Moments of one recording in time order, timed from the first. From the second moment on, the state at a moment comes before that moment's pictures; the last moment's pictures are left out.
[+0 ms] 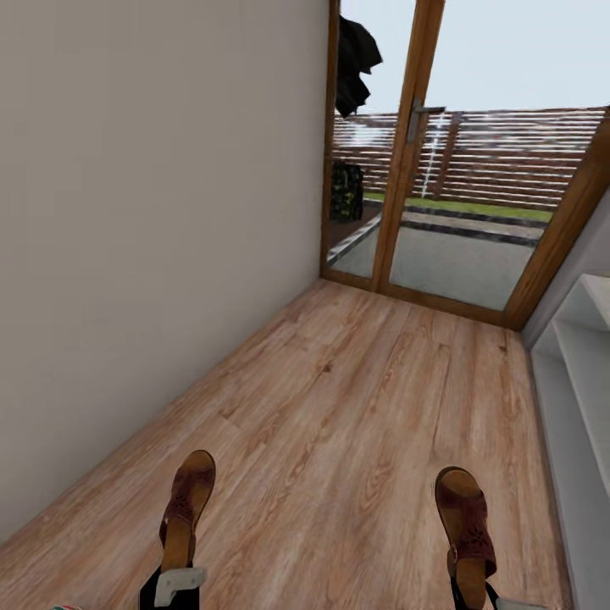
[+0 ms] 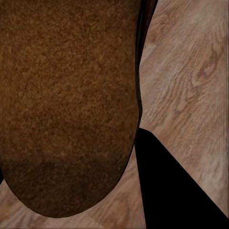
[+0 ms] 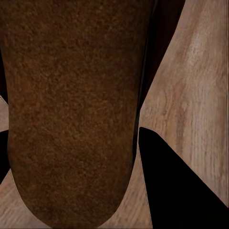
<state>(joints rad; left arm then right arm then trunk) -0.13 0.01 -0.02 -0.60 0.03 -0.44 0.06 0.02 0.02 -0.46 -0.84 0.15 -0.47 0.22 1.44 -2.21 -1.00</state>
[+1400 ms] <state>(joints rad) -0.13 0.01 -0.02 -0.60 0.03 -0.44 0.06 0.02 0.02 -0.46 -0.84 0.16 -0.47 0.22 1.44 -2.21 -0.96</state>
